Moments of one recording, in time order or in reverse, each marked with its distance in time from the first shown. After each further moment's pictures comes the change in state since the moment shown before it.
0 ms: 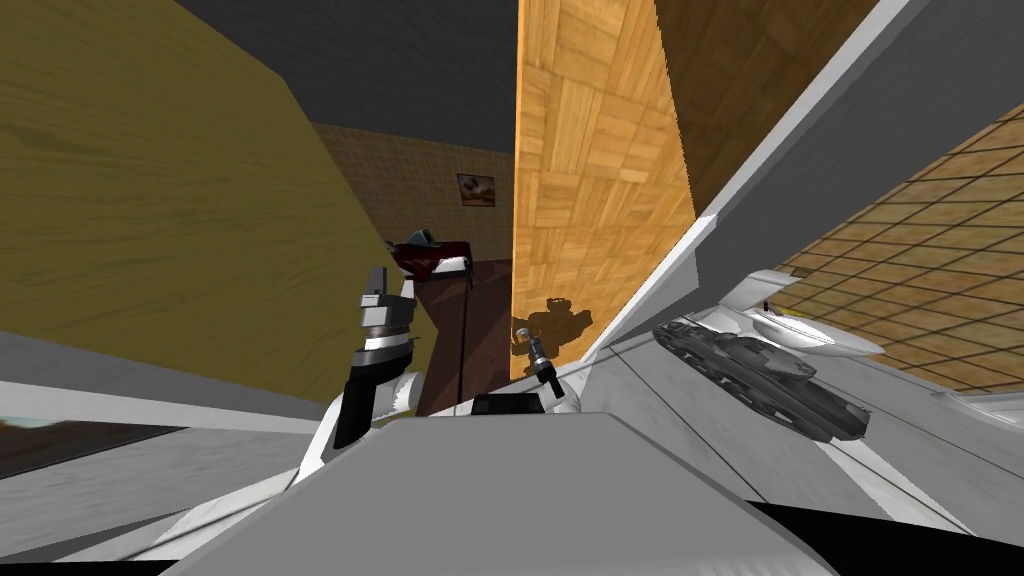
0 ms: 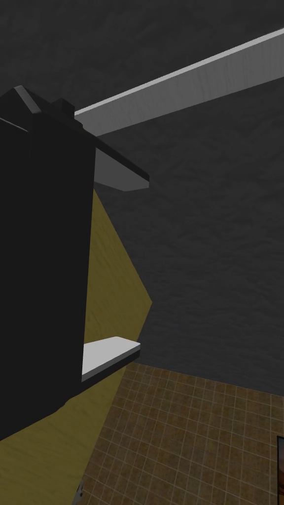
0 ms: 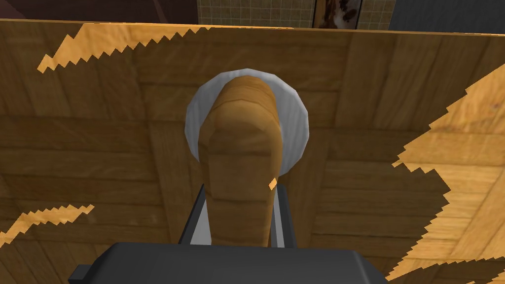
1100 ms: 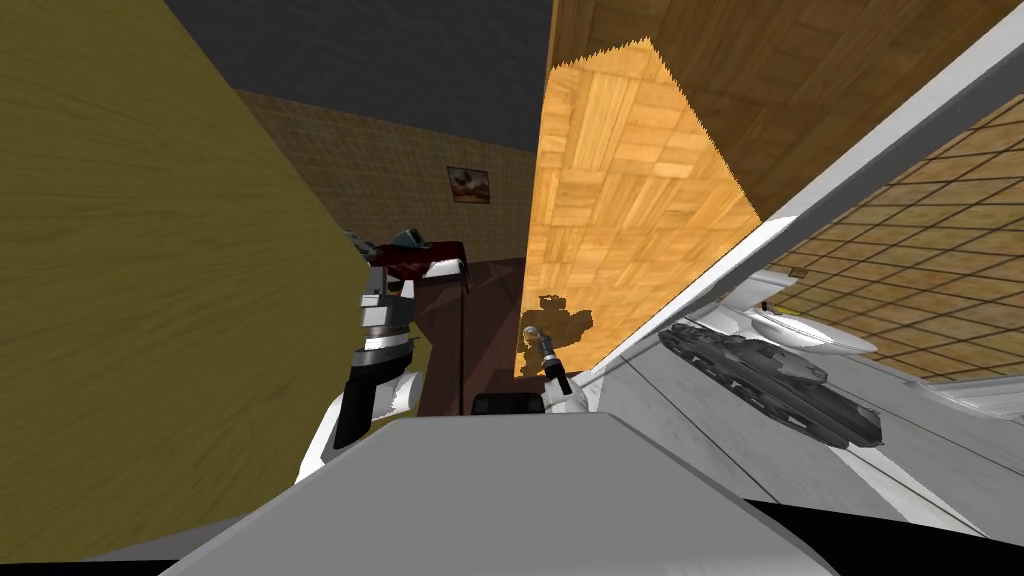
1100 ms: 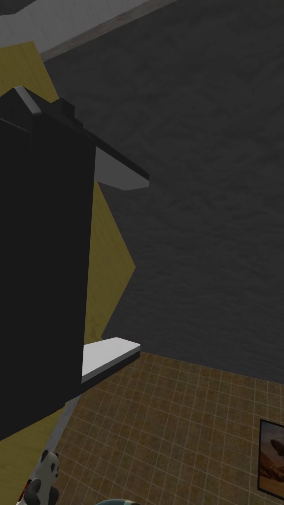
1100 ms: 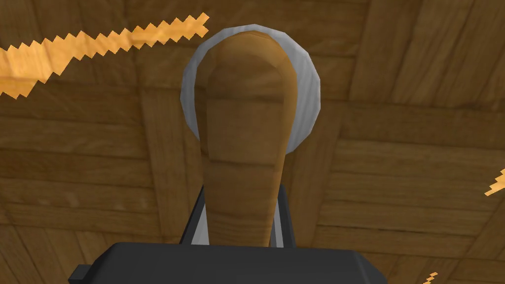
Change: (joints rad) arm -0.010 -0.030 -0.103 0.003 -0.048 0.005 0.036
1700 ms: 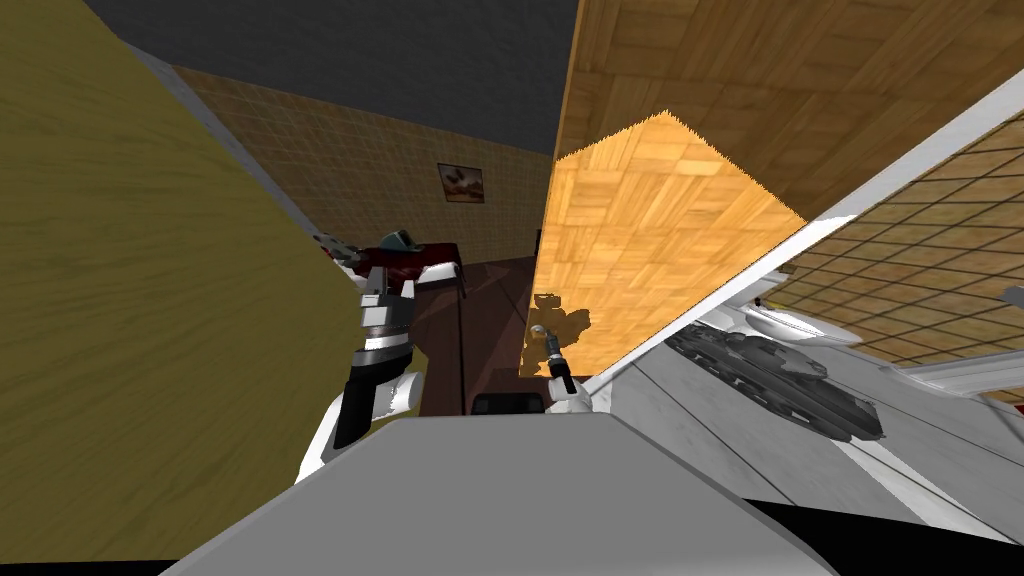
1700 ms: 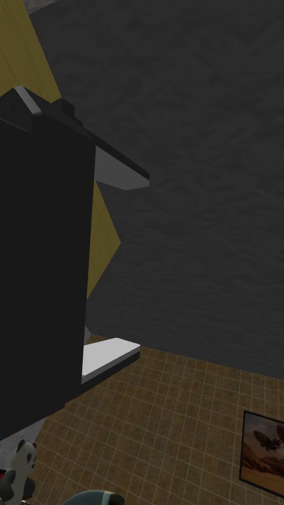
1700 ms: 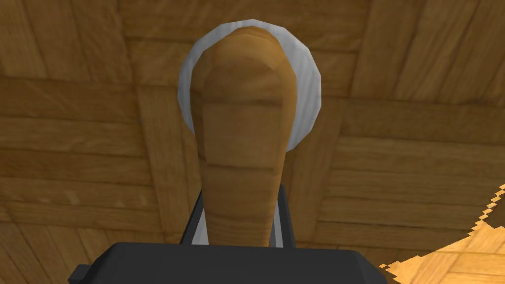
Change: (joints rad) arm -0.005 -0.004 -0.088 0.010 -0.040 -0.002 0.028
